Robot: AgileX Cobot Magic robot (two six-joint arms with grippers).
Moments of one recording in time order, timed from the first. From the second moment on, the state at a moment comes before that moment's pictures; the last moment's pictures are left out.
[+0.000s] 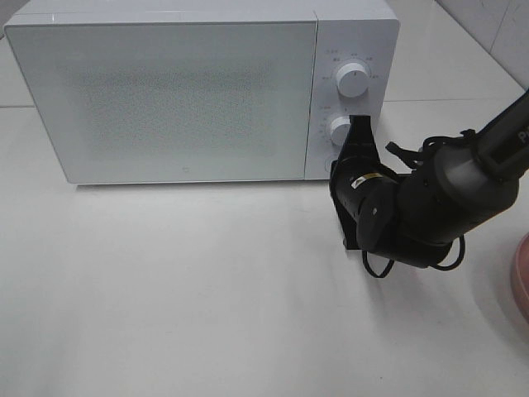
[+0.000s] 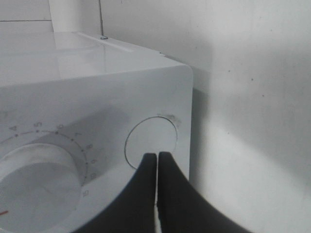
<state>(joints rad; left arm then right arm) 0.04 0.00 -0.50 -0.14 1.05 0.05 0.61 2.09 -0.79 0.81 -0.90 1.32</state>
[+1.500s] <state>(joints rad) 0.04 0.00 -0.50 -0.14 1.05 0.05 0.59 2.18 -0.92 0.86 -0.90 1.30</state>
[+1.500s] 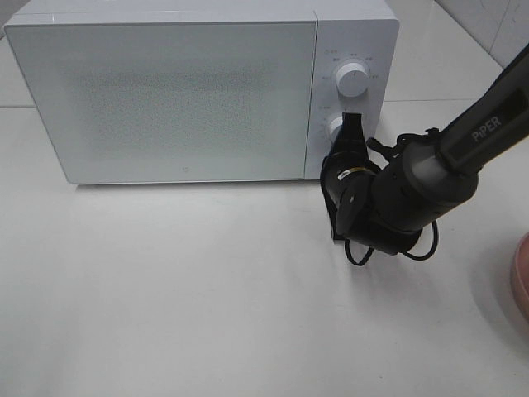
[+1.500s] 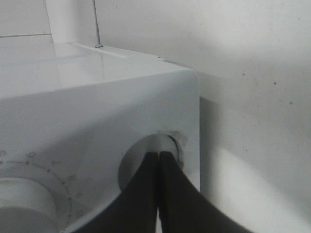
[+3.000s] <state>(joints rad) 0.04 0.00 -0.50 -0.14 1.05 0.05 0.59 2.11 -0.89 0.88 -0.84 1.20</state>
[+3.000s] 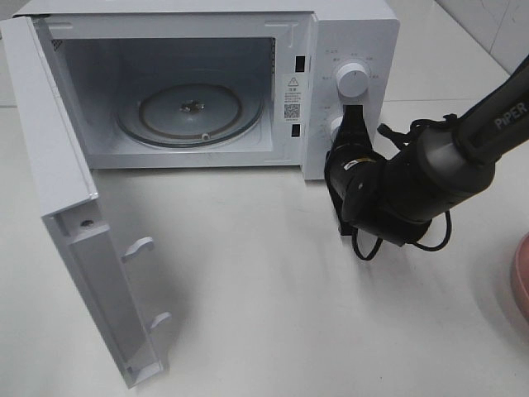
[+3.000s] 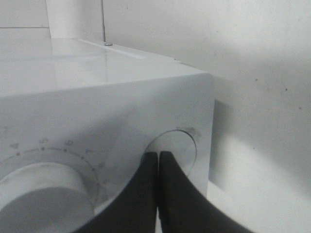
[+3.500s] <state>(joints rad) 0.04 0.00 -0.50 -0.14 1.05 0.05 0.59 1.92 -0.76 0.87 -0.60 0.95</state>
